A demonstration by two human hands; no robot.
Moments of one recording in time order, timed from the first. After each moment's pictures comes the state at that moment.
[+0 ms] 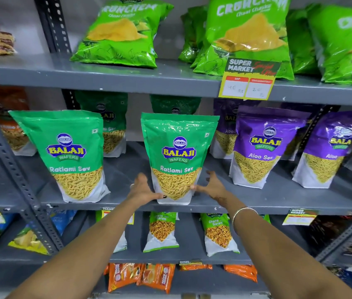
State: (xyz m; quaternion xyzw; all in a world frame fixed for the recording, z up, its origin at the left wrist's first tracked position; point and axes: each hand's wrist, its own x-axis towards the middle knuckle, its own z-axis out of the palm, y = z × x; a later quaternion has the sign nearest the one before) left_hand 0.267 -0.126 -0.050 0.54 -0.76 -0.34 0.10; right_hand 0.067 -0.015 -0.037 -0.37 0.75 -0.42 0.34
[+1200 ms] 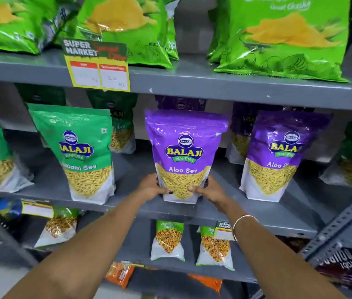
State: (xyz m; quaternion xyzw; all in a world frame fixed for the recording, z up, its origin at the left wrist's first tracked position) left_hand 0.003 -0.027 -0.055 0.49 -0.71 -0.48 0.19; right_hand -0.186 0.068 -0.059 -0.41 0.64 -0.48 0.44
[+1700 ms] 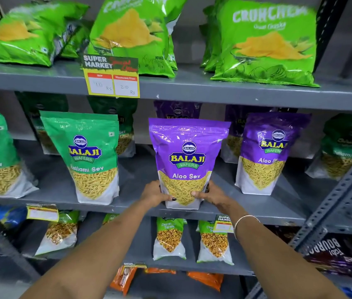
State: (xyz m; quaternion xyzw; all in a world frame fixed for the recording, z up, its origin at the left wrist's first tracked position) left_hand 0.016 0.007 -0.050 0.50 -0.76 -0.39 0.16; right_hand -0.170 0.102 -0.051 -0.41 0.65 -0.46 0.44
